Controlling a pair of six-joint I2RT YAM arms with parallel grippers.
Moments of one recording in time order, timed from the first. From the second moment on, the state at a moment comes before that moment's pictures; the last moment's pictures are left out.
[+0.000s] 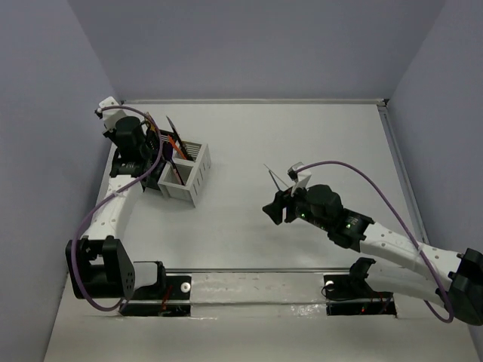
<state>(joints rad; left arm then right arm) 0.00 1.26 0.99 0.08 -0.61 -0.29 0.89 0.96 0.58 0.03 0.07 0.38</state>
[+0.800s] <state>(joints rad) -0.06 1.09 0.98 0.05 -0.33 -0.38 0.77 1.21 0.64 -0.10 0.21 0.45</state>
